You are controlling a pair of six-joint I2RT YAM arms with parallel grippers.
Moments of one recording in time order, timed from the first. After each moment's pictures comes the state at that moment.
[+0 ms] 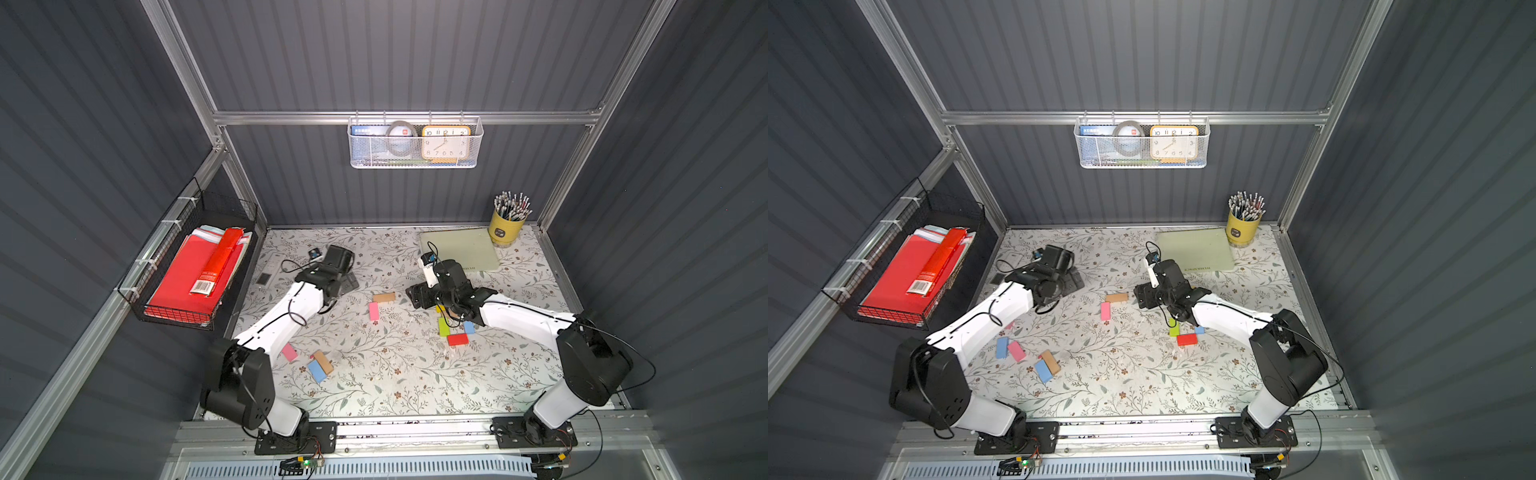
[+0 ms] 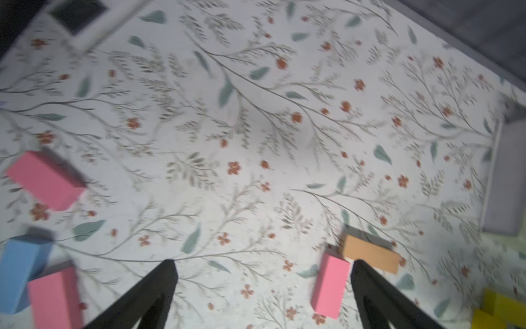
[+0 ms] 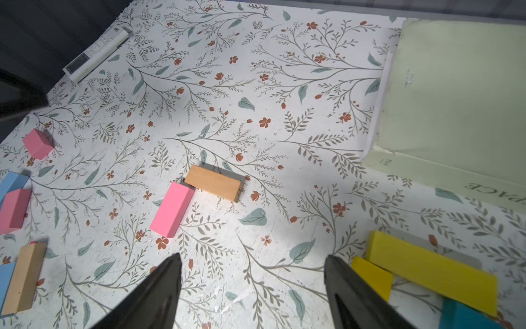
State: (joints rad) left arm -0.31 1.45 1.13 -0.71 -0.35 -0.80; right arm 0.69 1.62 1.00 -0.04 -0.03 0.23
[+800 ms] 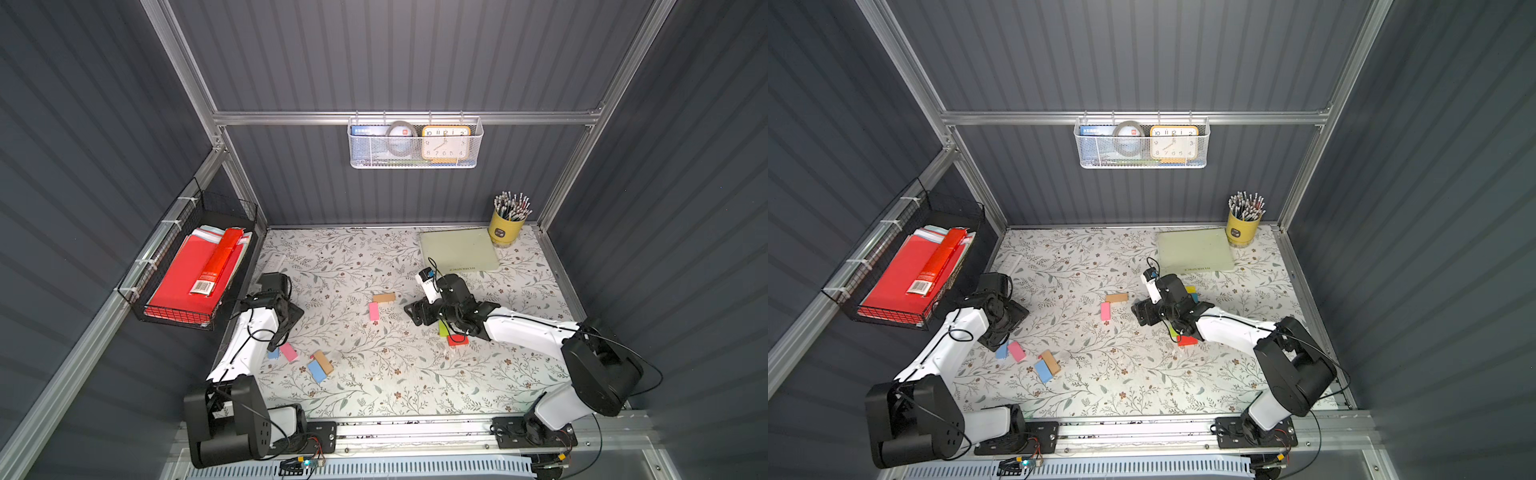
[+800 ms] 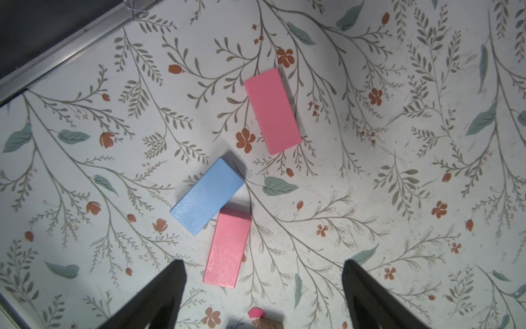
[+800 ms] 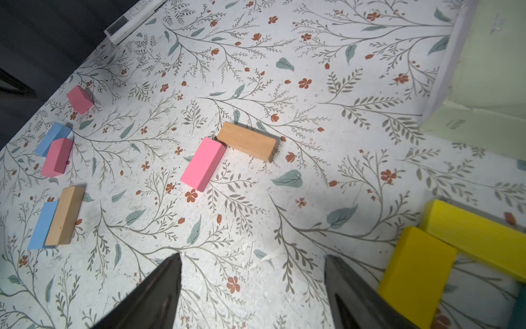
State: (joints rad) left arm 0.12 1.30 0.88 -0.84 -0.21 -0.89; right arm 0.73 1.55 0.84 0.05 -0.12 0.21
